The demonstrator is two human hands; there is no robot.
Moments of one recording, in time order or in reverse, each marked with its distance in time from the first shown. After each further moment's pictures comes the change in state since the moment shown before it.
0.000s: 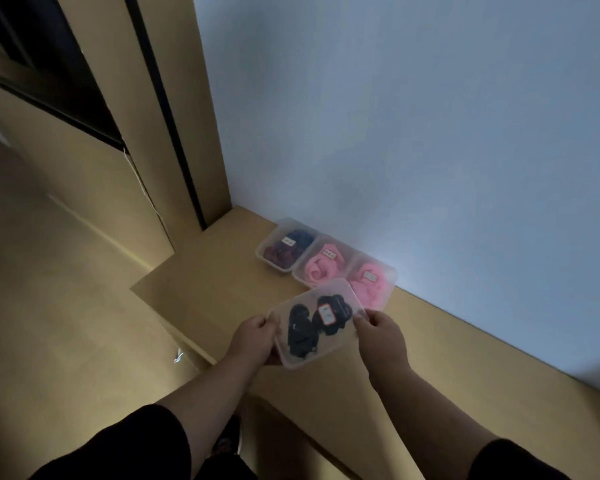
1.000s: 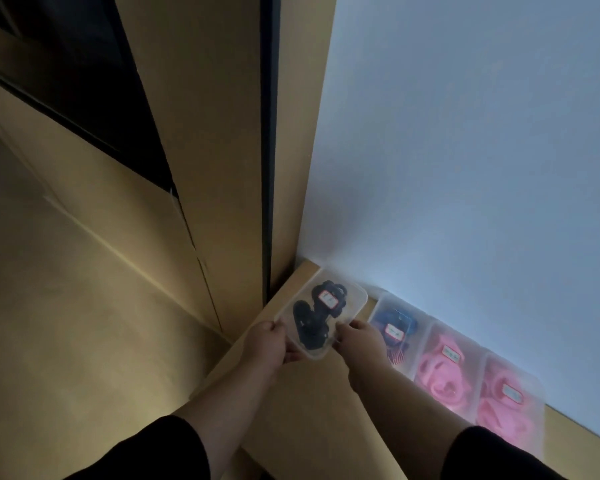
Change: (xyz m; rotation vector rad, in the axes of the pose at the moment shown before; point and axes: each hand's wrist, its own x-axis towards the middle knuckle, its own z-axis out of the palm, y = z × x) left_hand 0.233 0.101 -0.180 -0.177 0.056 -0.066; right_hand 0.146 -0.124 0.306 -0.040 -0.034 0.240
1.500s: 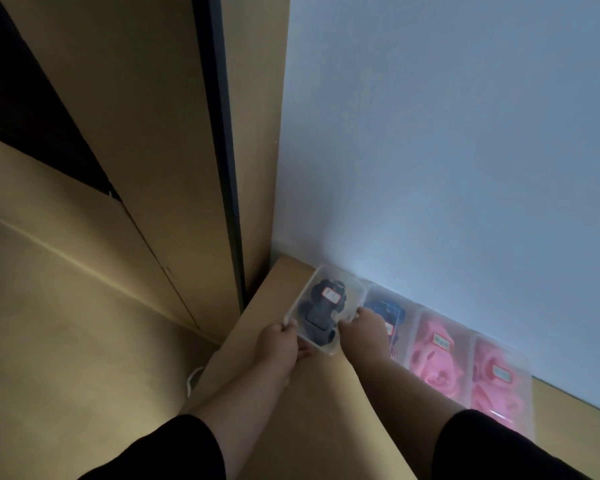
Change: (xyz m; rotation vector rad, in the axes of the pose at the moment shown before) left_hand 0.042 -0.005 0.050 0.056 -0.095 -0.137; right_hand 0.049 -0.006 -0.011 -0.560 0.223 -0.137
